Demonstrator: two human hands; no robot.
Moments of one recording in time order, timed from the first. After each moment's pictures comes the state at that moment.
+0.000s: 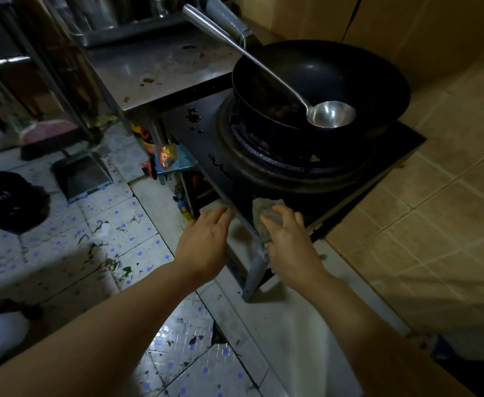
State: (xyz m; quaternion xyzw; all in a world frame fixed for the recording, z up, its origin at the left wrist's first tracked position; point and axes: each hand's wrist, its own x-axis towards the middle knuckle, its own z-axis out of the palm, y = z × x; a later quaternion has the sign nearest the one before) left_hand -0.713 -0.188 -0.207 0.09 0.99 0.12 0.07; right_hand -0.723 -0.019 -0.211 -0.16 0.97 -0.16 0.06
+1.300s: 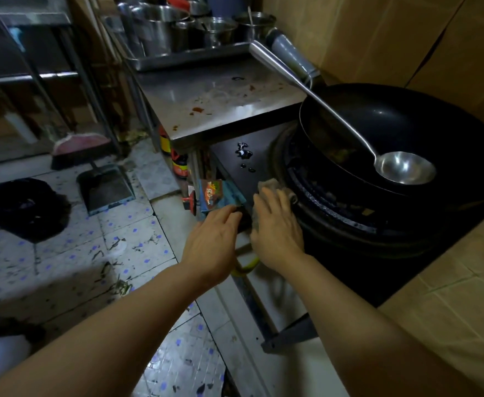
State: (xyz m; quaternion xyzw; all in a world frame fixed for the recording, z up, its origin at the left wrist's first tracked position) left_hand -0.792 -0.276 -0.208 0.05 0.99 0.15 0.00; right_hand -0.844 -0.150 -0.218 -0.18 0.98 -0.10 0.03
